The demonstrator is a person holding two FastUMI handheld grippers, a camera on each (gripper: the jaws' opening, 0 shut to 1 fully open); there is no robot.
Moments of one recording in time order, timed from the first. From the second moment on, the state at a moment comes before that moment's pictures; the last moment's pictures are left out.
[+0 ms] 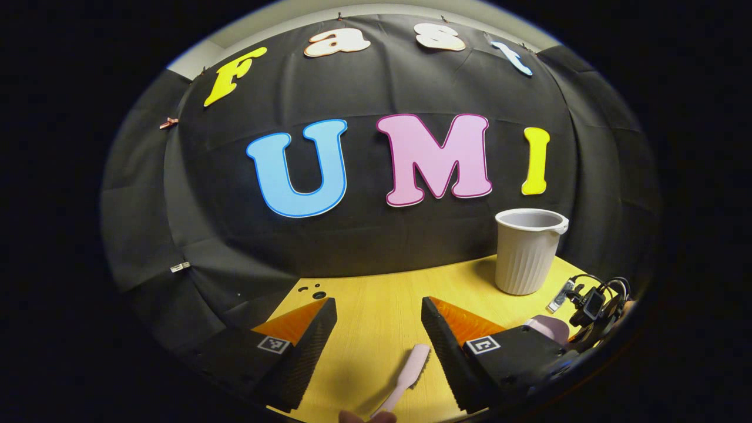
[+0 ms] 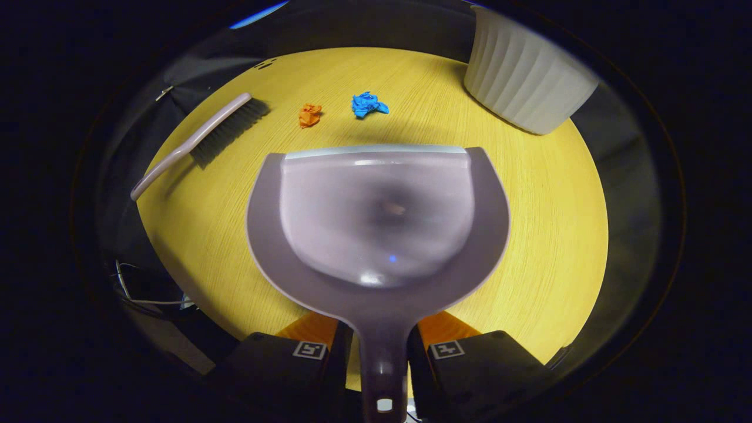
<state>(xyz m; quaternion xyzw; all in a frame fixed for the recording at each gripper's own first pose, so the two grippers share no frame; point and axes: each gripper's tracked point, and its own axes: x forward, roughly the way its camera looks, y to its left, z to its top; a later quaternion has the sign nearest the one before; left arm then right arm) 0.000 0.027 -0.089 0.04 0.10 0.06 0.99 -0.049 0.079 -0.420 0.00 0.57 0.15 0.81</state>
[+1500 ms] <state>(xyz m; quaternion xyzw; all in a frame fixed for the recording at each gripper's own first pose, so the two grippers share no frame) -0.008 0.004 -0.375 0.07 0.52 -0.11 0.85 -0.071 0.029 -0.356 -0.01 0.49 0.15 0.86</state>
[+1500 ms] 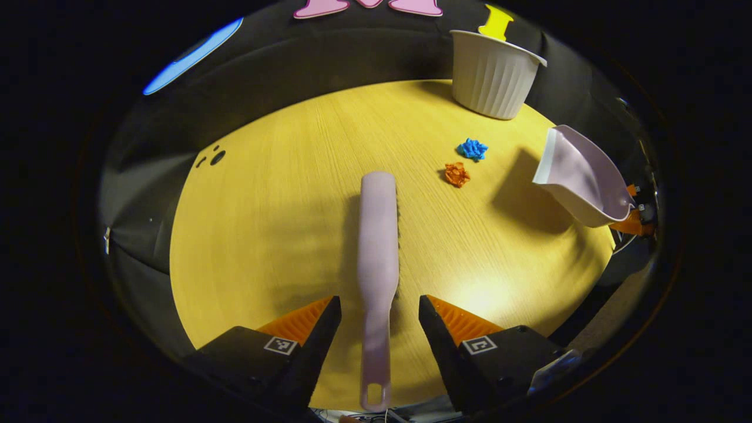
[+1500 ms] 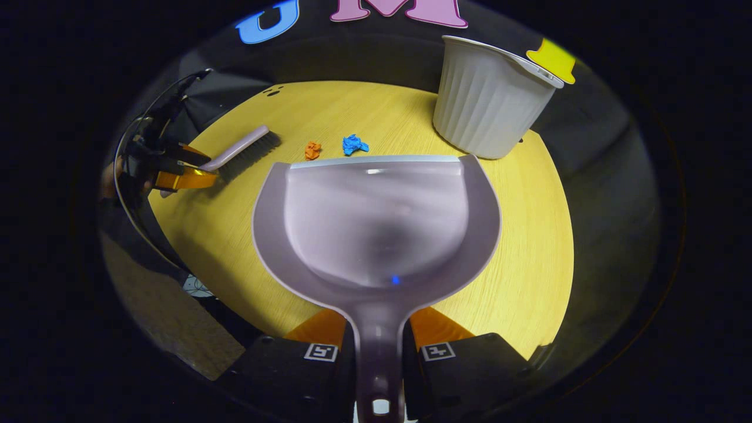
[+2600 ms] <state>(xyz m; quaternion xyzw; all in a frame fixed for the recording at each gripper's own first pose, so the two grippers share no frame) 0.081 -0.022 -0.360 0.19 0.46 -0.15 0.85 -0.070 0.035 -0.363 -0.10 0.61 0.22 0.76</state>
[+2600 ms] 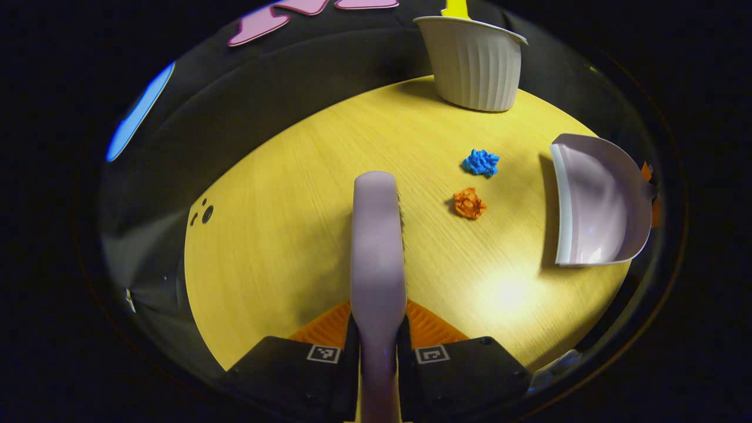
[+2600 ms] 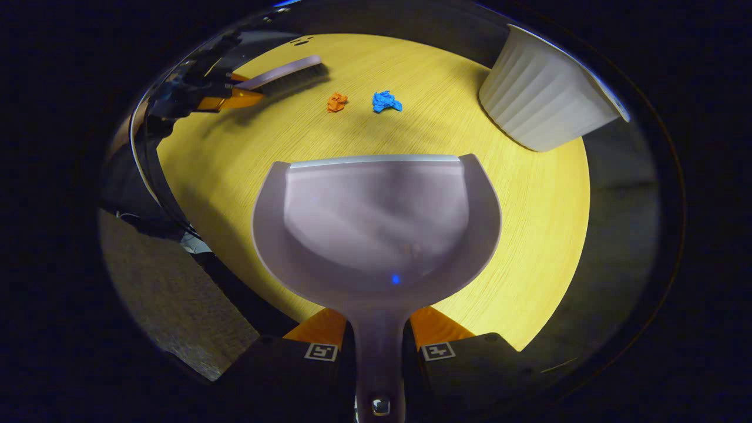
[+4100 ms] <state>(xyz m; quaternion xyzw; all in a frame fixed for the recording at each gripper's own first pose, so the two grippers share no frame) 0.053 -0.197 -0.353 0.02 0.51 -0.43 0.74 -0.049 0.040 -0.381 -0.09 0.59 0.25 0.76</state>
